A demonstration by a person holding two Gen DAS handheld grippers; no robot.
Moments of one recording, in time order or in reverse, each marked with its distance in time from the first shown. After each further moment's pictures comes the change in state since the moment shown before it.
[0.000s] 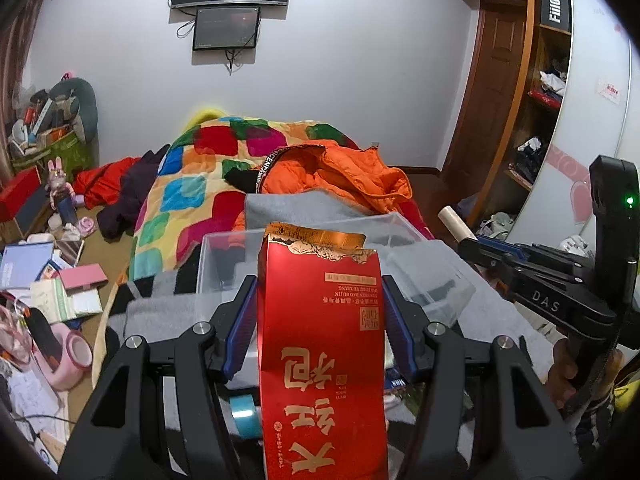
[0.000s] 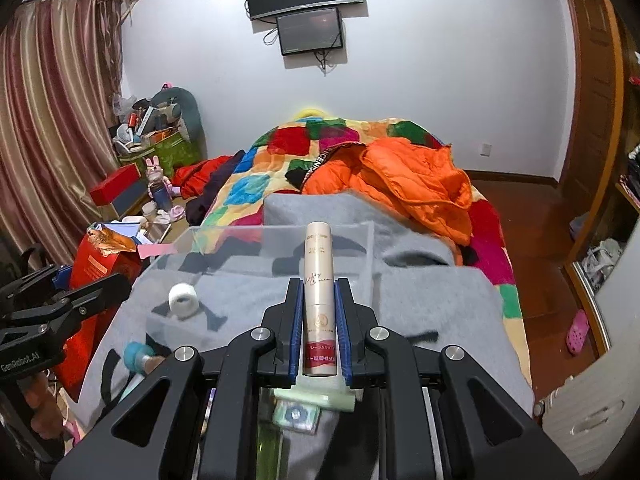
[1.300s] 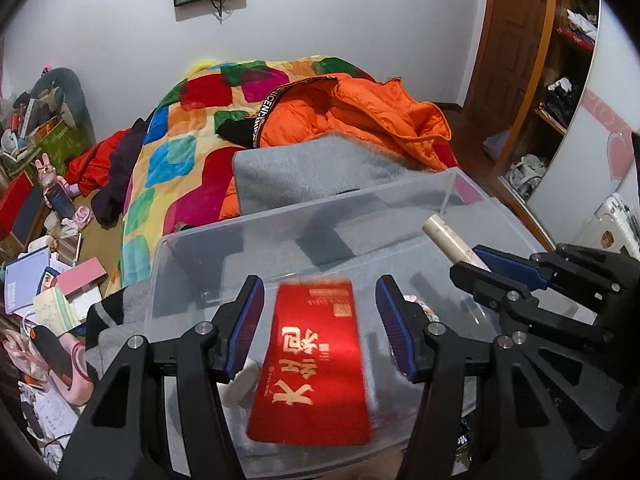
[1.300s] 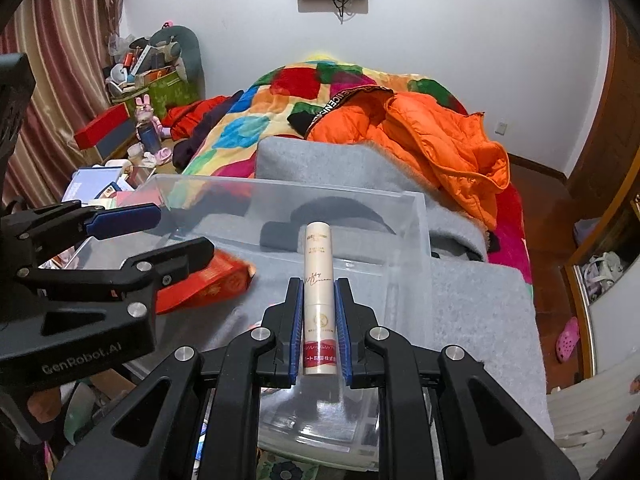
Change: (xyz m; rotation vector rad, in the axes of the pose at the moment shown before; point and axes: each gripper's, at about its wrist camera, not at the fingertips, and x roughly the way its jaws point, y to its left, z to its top) left arm 0.127 -0.003 0.017 0.080 0.238 0.080; right arm 0.092 0.014 -0.002 -0.100 0.193 -0.026
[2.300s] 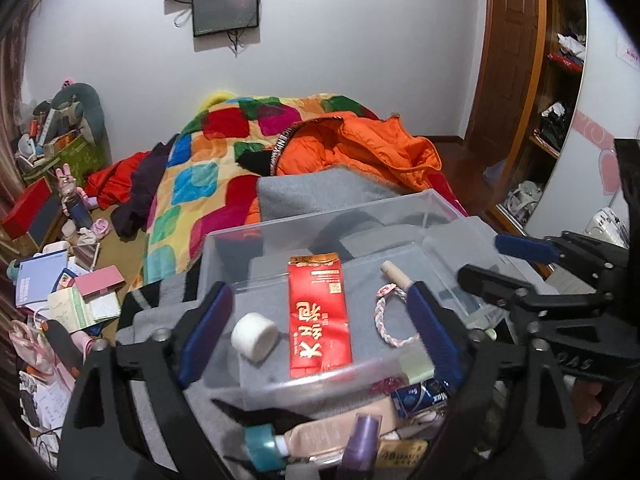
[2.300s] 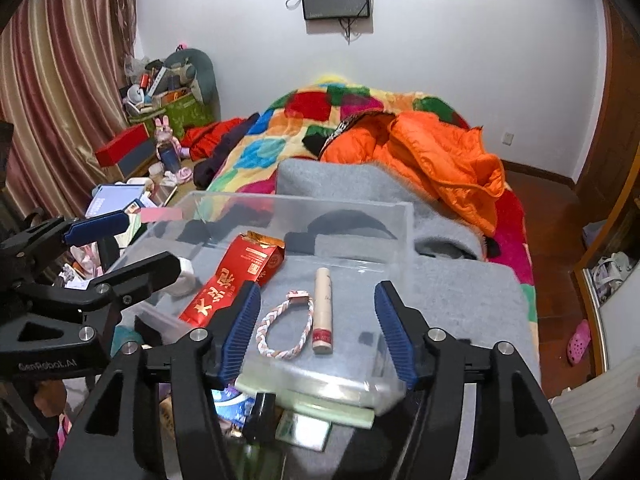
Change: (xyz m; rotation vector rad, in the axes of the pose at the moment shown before) left arm -0.078 0.006 -0.031 -0.027 -0.146 0.024; right arm -0.061 -0.001 -0.016 0.022 -0.092 0.056
